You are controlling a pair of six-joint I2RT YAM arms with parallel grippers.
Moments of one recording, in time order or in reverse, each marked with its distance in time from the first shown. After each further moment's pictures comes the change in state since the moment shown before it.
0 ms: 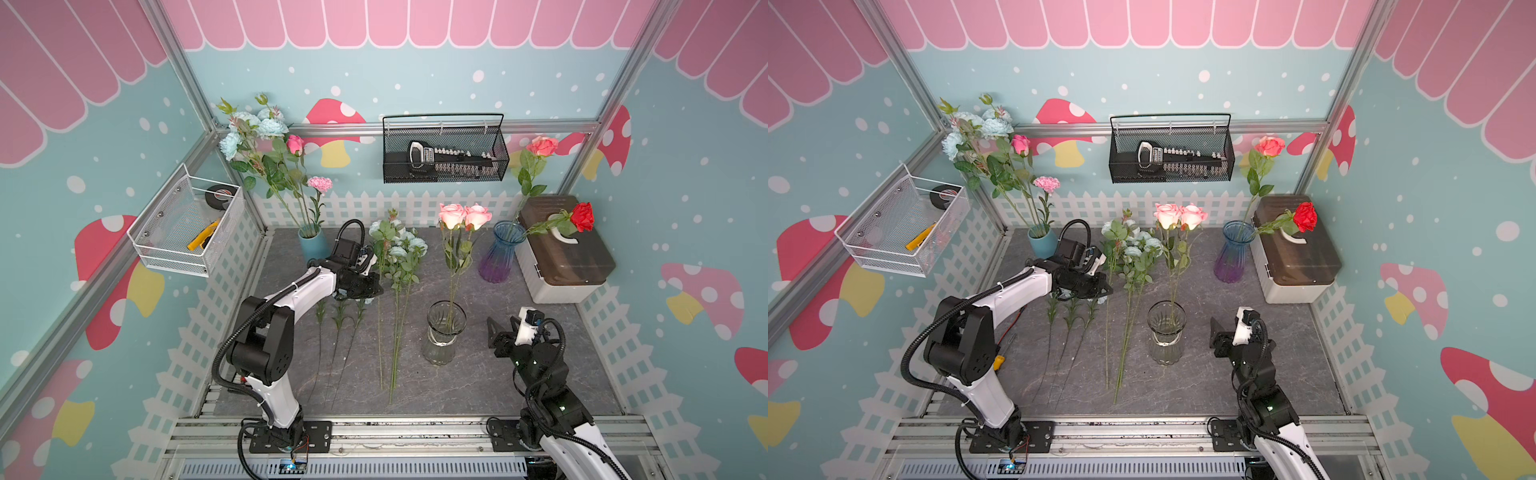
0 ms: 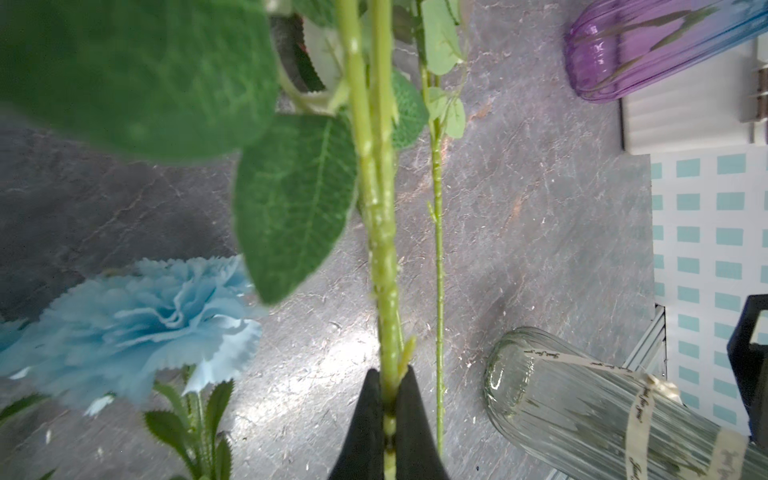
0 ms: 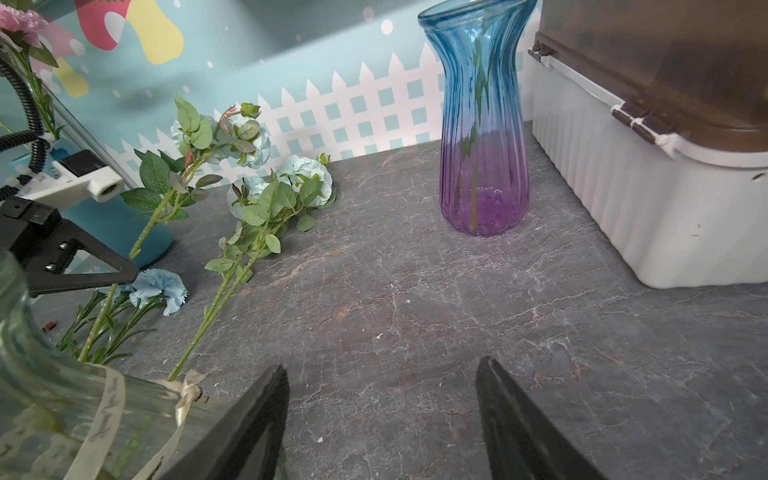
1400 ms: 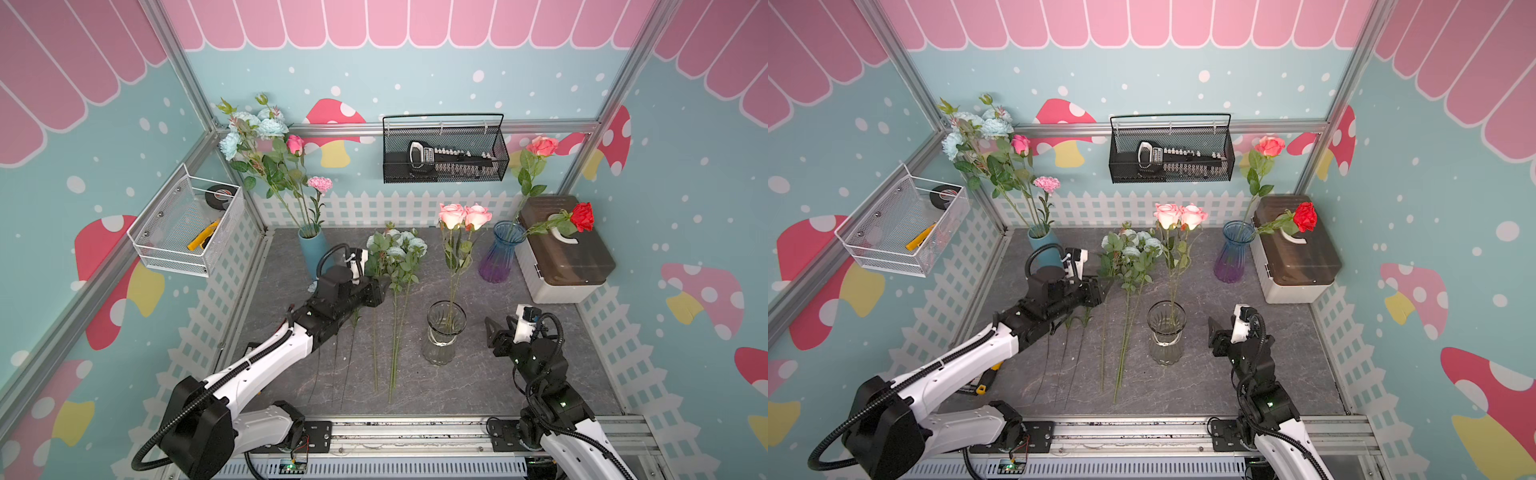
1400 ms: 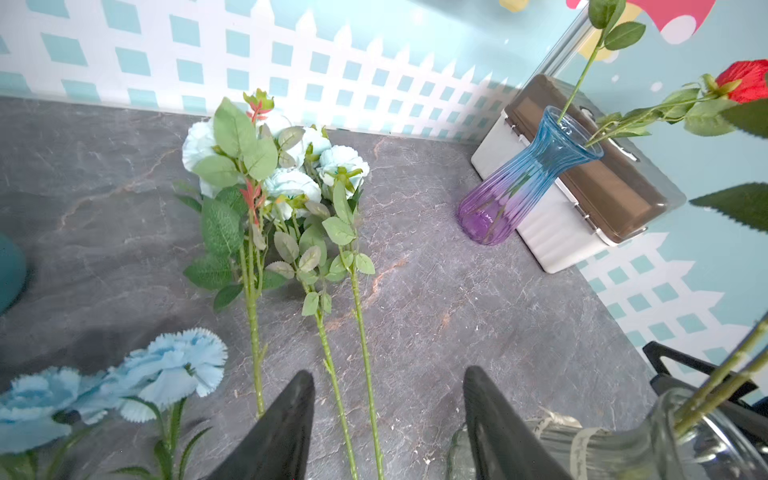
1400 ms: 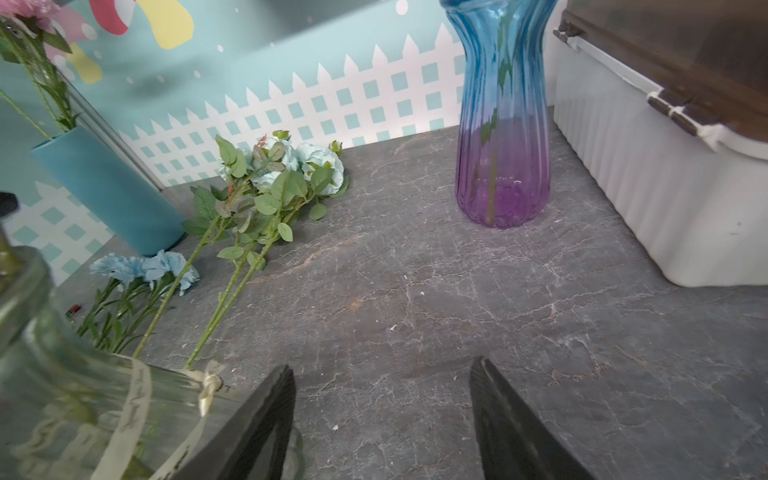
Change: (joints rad) left arm -0.231 -0.607 -0.587 0.694 -0.424 -0.156; right arm 0.000 0.070 0.085 -0.052 -0.077 0.016
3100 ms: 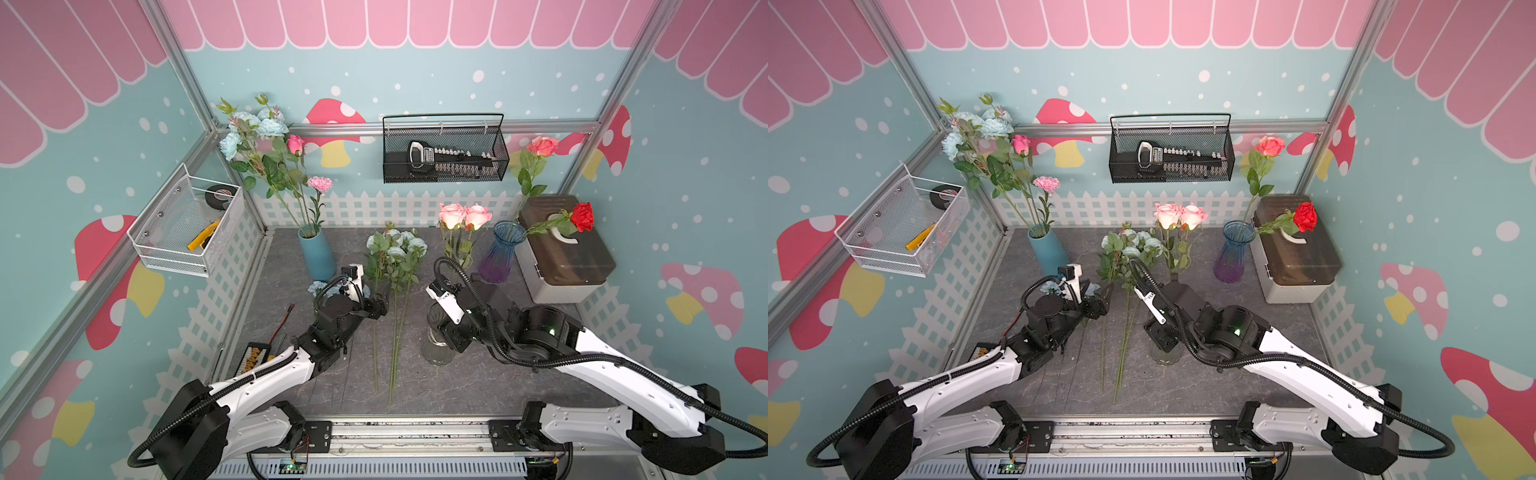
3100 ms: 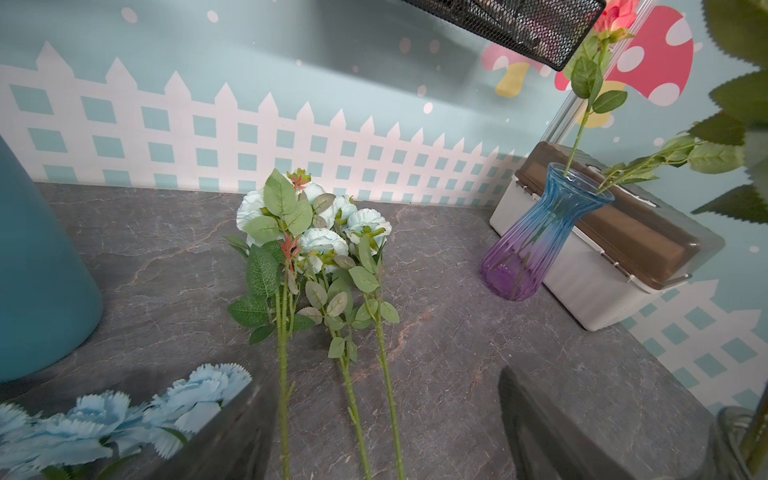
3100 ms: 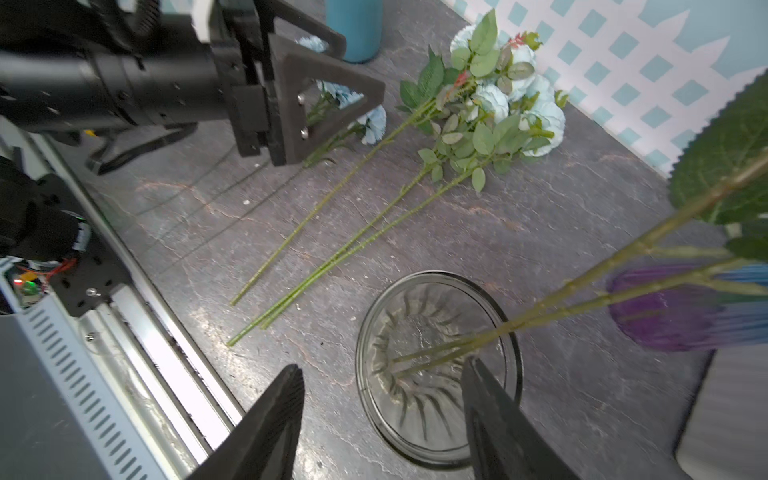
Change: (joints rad) left arm -0.100 -0.055 -0.163 0.310 -0.268 0.091; right arm 0.705 0.827 1.096 -0.837 0.216 -0.217
